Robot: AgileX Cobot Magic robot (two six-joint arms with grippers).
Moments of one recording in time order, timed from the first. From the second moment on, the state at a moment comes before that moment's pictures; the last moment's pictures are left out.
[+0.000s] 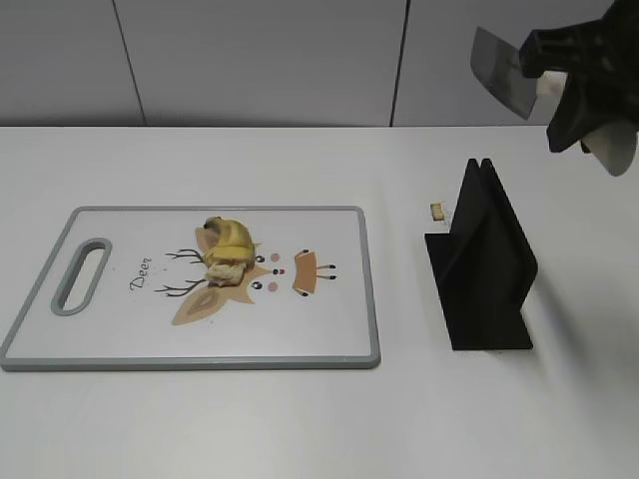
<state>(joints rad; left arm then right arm) -0.03 0.02 -0.49 -0.01 1.07 0.13 0.40 1.45 -1.29 -0.01 1.07 0.44</state>
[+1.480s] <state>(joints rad) -0.07 1.18 -1.18 -0.41 1.06 1.00 0.40 1.79 -1.67 0.37 1.20 -1.07</state>
